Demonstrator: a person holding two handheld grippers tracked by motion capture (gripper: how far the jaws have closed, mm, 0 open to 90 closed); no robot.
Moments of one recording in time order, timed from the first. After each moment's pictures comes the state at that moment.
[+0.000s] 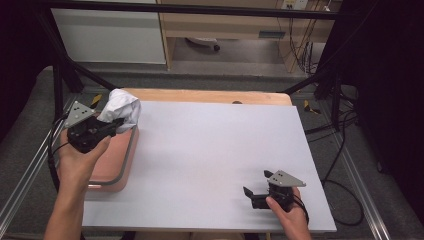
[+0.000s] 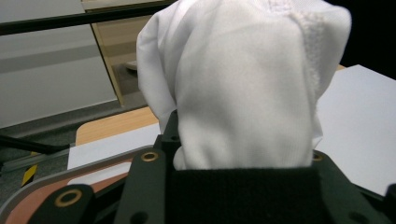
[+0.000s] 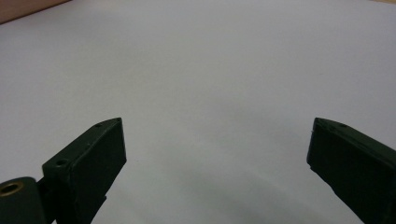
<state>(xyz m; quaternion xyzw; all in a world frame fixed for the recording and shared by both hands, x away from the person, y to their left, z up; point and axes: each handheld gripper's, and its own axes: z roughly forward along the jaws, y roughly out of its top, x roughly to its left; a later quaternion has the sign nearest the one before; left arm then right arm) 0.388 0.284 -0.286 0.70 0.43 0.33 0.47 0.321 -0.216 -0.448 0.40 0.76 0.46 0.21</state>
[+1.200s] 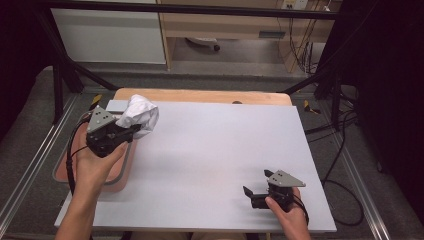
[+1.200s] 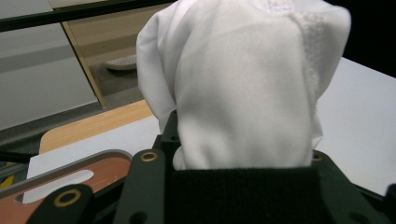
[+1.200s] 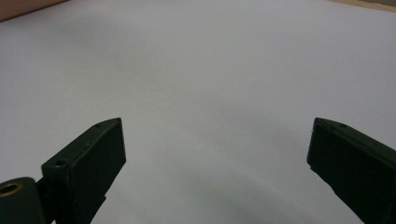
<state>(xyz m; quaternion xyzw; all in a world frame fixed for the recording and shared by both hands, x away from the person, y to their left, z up) 0.385 0.252 -0.294 0.72 0.40 0.31 0.47 0.321 -0.214 -0.446 0.39 0.77 0.46 0.22</state>
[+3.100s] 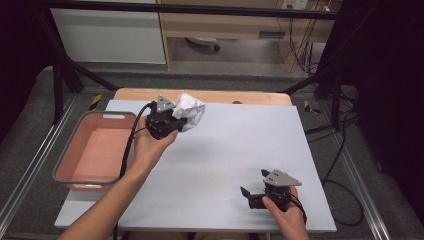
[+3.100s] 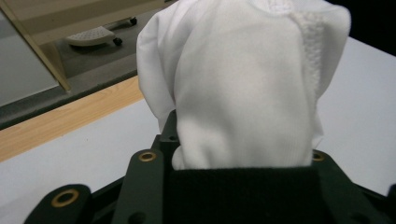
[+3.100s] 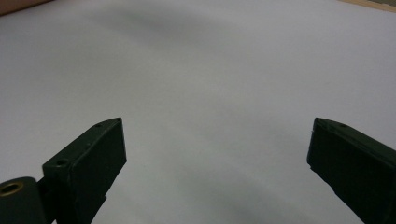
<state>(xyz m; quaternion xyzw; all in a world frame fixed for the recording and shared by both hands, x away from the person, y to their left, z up) 0.461 0.137 -0.322 0.78 0.40 0.26 0.42 0.321 -0.206 -0.444 0.38 0.78 0.45 0.22</state>
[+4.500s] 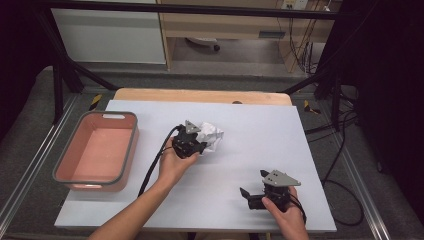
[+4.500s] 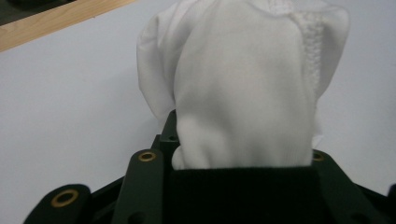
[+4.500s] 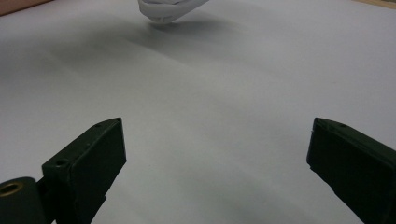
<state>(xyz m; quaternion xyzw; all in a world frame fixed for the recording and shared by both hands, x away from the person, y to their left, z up) 0.452 0.082 -0.402 0.82 0.38 0.18 0.38 0.321 -0.205 -0.444 0.38 0.78 0.45 0.21</state>
